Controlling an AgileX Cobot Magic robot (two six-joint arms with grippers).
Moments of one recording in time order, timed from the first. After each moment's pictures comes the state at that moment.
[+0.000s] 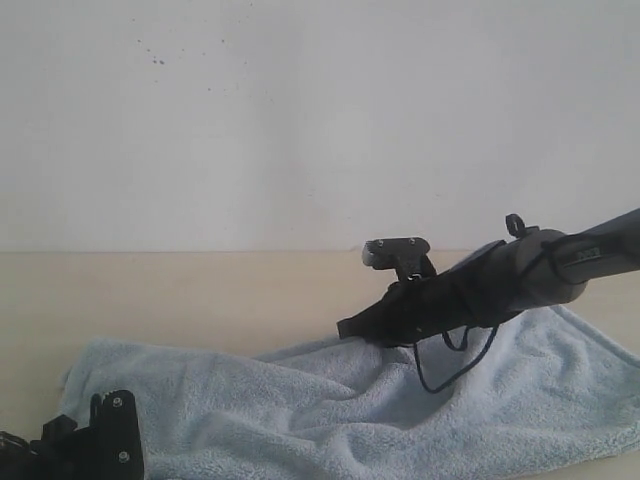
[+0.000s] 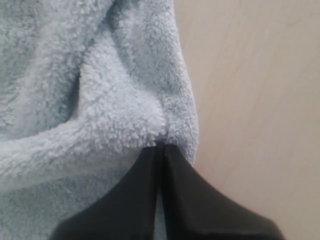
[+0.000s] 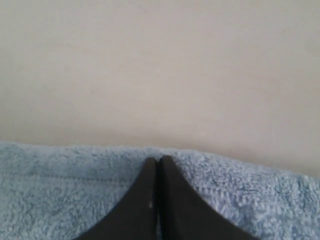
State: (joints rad) left arm -0.37 1.67 -0.51 -0.99 0.20 1.77; right arm 0.35 2.30 -1.46 1.21 0.25 -1.18
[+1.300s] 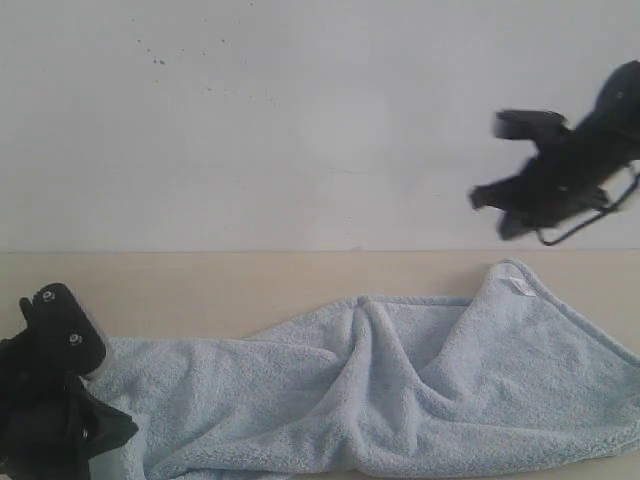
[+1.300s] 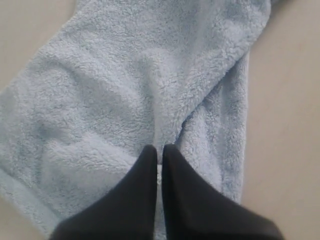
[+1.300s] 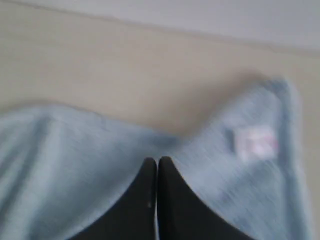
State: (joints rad) left arm -0.37 1.37 -0.51 -1.17 0.15 1.64; right arm 0.04 2.12 -1.82 0.34 0.81 -0.35
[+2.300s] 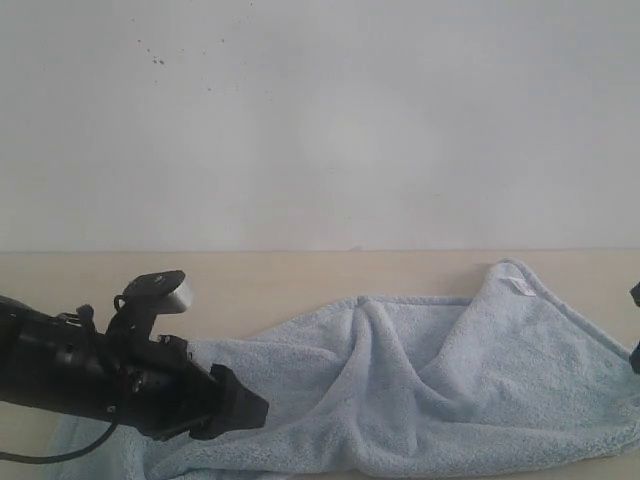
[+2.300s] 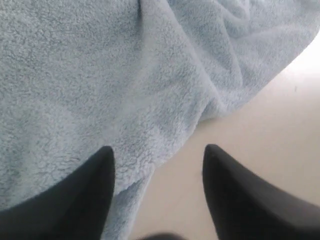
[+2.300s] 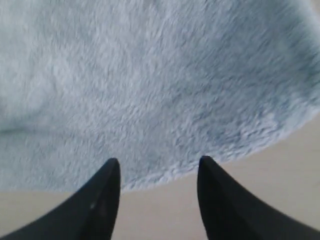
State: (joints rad) left arm -0.37 1.73 -0.78 -1.56 0.49 1.44; right arm -0.33 1.94 -1.32 0.49 1.06 -0.47
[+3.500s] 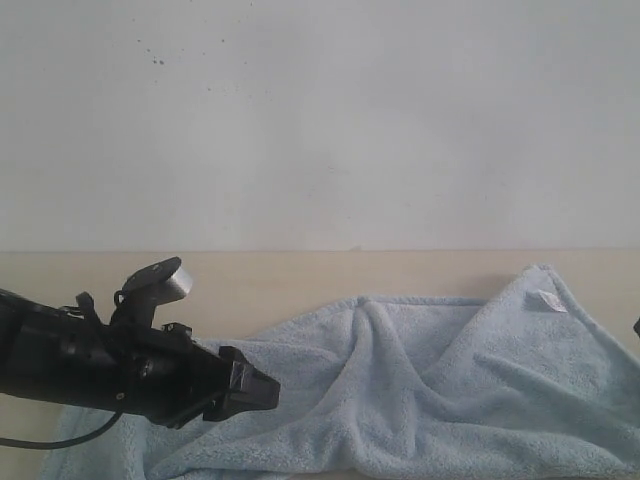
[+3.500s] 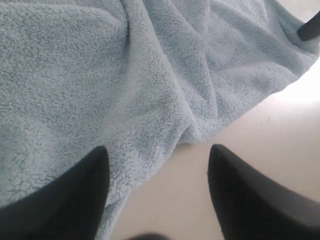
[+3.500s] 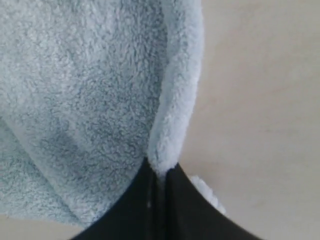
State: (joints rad) left arm -0.37 1.73 -0.79 -1.66 0.53 1.44; right arm -0.33 2.15 -1.51 0.32 1.17 -0.43
